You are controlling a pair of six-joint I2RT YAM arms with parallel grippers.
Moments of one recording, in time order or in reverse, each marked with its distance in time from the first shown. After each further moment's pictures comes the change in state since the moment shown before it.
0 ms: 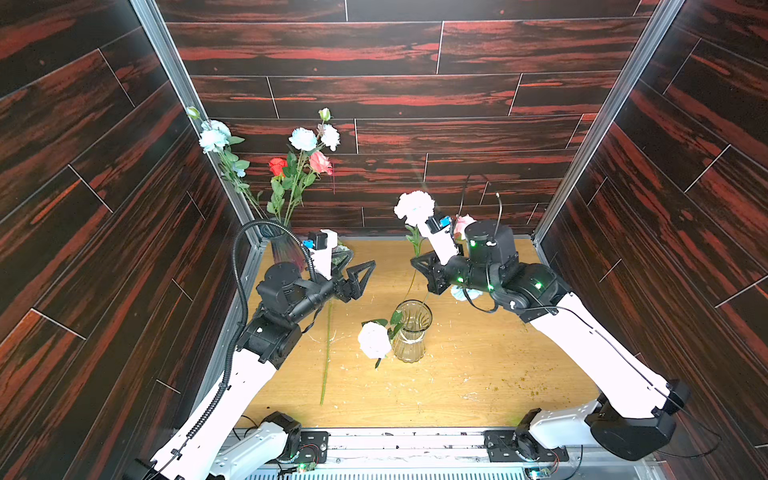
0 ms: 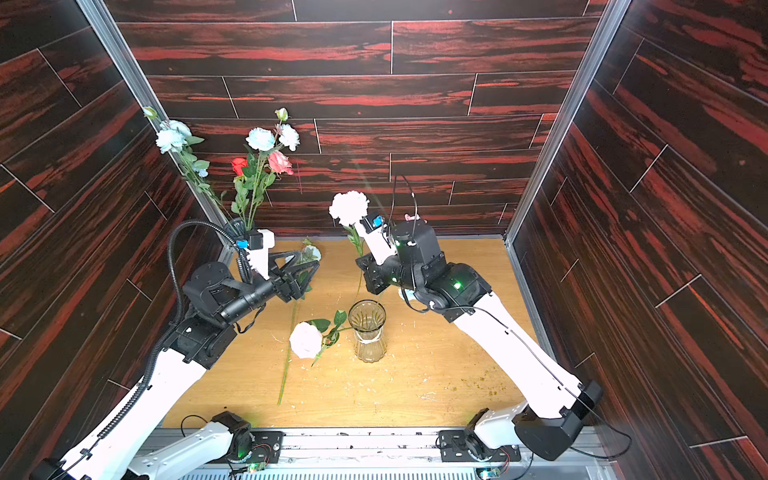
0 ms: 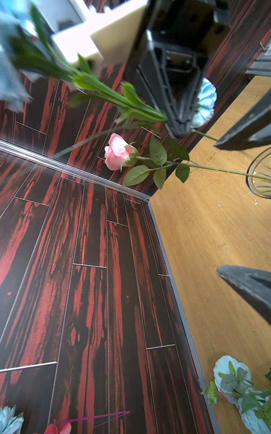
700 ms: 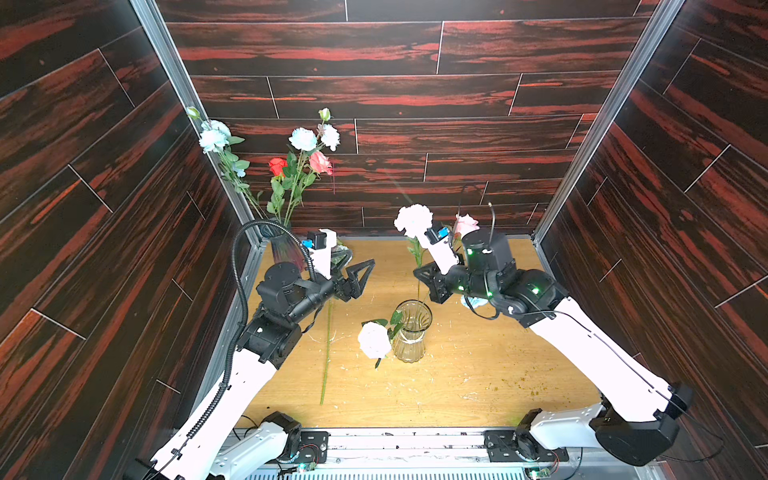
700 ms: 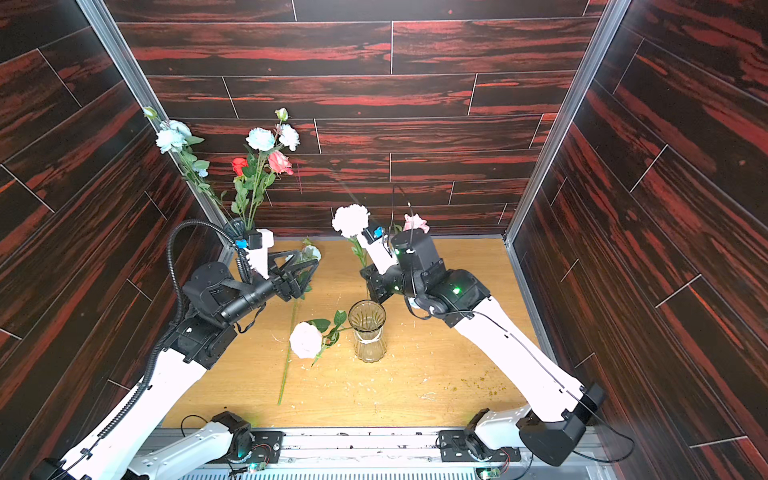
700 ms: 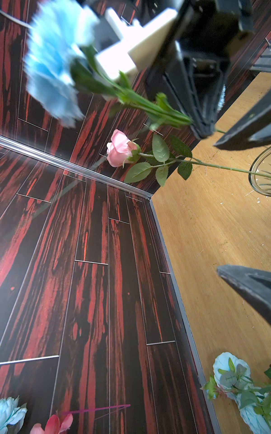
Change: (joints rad) left arm 0.000 0.000 -0.003 0.009 -0.019 -0.003; right arm -0.001 -0.041 -0.151 0.004 -0.024 0.015
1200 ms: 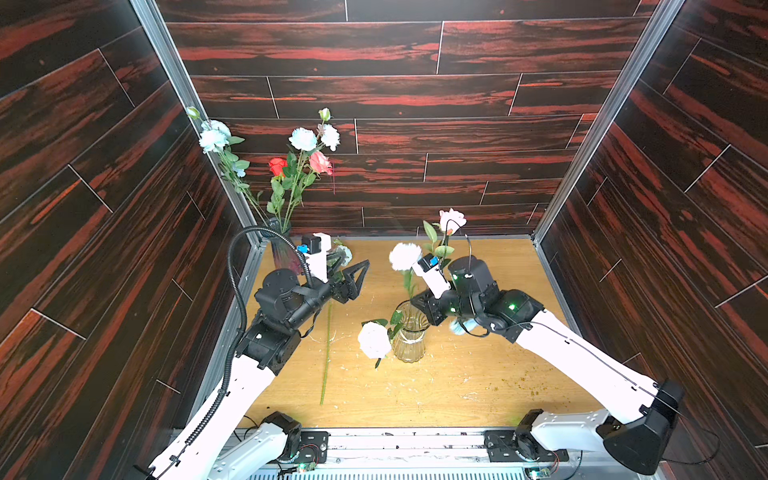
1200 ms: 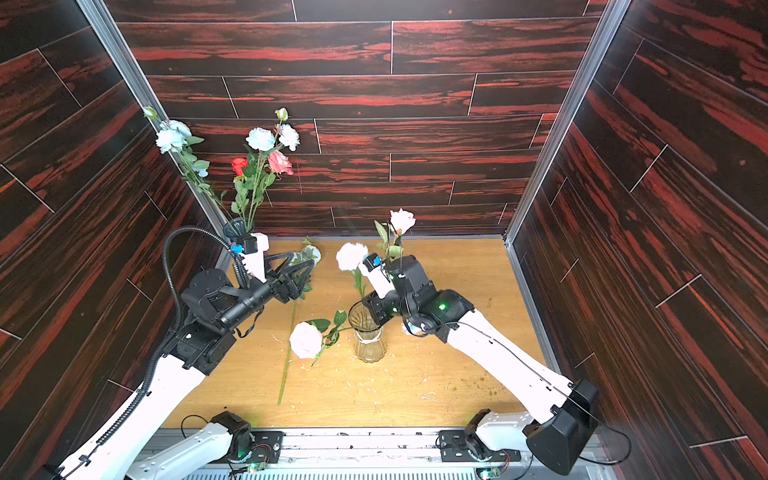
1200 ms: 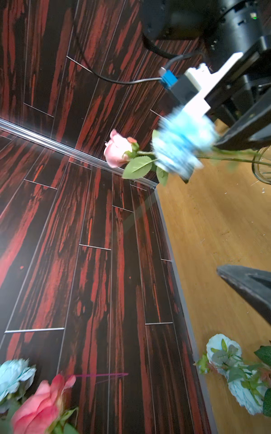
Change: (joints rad) left arm 0.000 -0.044 -0.060 0.039 -0.087 0.000; right arm 0.000 -0.058 -0.319 0.139 -0.057 0.055
